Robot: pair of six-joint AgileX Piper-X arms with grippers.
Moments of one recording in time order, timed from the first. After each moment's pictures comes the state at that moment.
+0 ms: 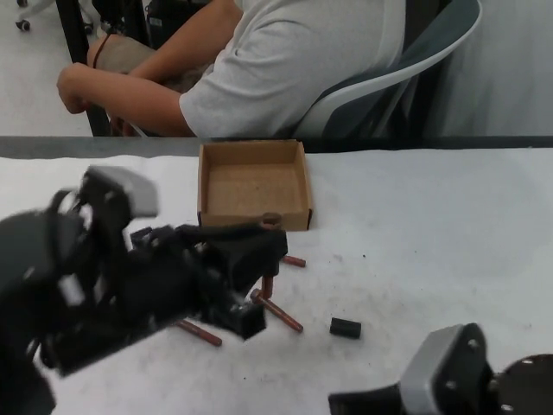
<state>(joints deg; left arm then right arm) -34.0 71.1 -29.1 -20.5 14.1 -11.0 52.6 69.2 -14.5 -16.0 -4.9 13.7</state>
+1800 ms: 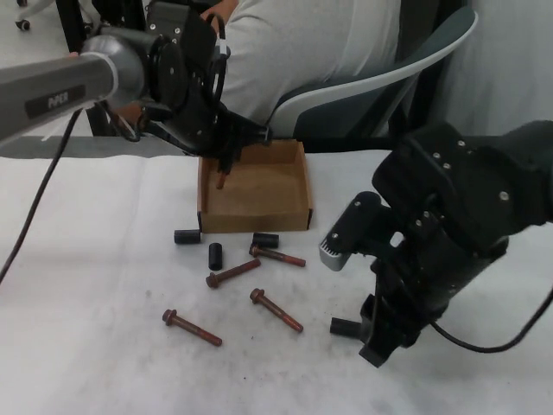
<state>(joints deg) -20.0 123.9 -100.9 34.3 7.6 -4.7 32.0 92.8 -58.9 45.4 -5.0 -22.8</state>
